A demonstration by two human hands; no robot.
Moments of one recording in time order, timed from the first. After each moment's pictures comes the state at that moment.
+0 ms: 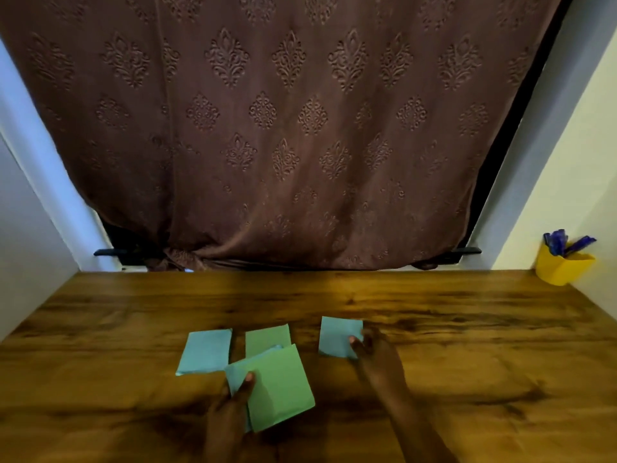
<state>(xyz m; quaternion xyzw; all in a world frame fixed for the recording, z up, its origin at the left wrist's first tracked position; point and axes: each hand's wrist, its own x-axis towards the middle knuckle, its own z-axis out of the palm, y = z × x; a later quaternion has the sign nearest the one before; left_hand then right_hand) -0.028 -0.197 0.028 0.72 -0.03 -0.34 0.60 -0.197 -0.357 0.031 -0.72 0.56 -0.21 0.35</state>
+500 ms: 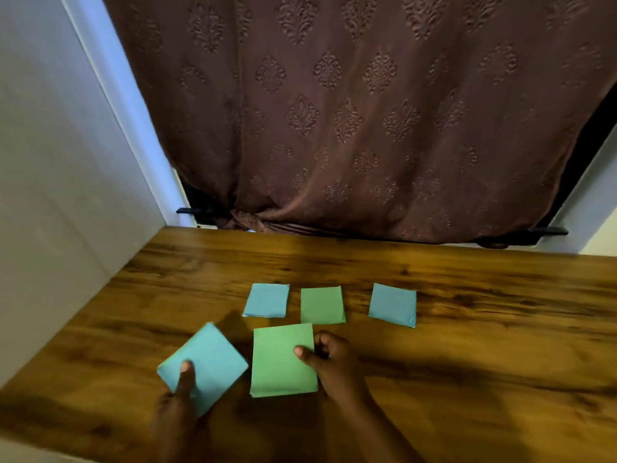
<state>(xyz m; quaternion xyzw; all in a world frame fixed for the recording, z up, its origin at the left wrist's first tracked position) 0.001 -0.051 0.039 0.68 0.12 -0.21 0.70 -0.125 -0.218 0.035 -0.70 0.37 -0.17 0.58</state>
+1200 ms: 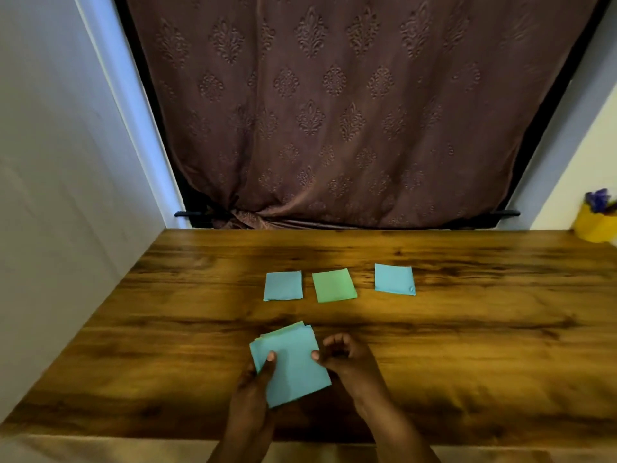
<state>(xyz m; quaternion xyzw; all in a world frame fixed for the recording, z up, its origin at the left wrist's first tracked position) -0.032 -0.014 0.047 0.61 -0.04 -0.39 0.69 -0.135 -0.123 0.046 -0.59 0.44 -0.24 0.64</state>
